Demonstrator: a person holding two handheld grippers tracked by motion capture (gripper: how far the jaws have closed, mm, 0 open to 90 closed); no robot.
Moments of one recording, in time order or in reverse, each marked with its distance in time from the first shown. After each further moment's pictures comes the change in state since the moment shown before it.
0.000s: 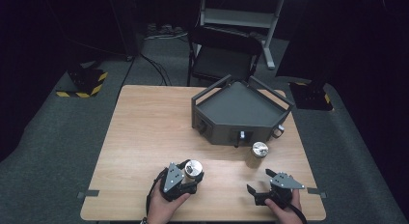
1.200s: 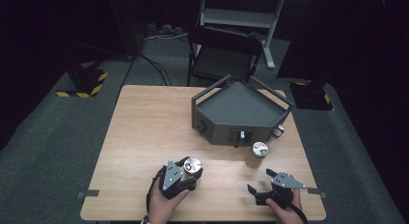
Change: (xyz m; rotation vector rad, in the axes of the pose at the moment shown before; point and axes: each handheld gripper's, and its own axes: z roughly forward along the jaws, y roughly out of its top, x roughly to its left) left arm -0.001 0.003 0.000 -0.035 0.034 -0.009; right arm -0.003 0.000 -0.001 0.000 0.009 0.004
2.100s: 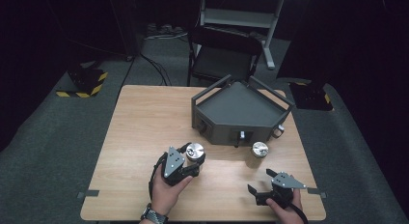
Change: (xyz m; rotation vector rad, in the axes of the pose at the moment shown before) left arm 0.004 0.038 0.014 -0.070 0.026 0.006; right arm -0.002 -0.001 0.000 -0.004 0.005 0.004
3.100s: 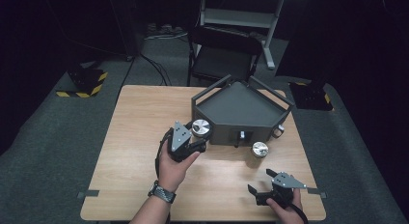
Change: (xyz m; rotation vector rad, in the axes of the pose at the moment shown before) left arm 0.011 0.057 0.035 -0.034 0.036 0.022; right arm -0.002 0.000 0.000 -0.002 0.006 0.004
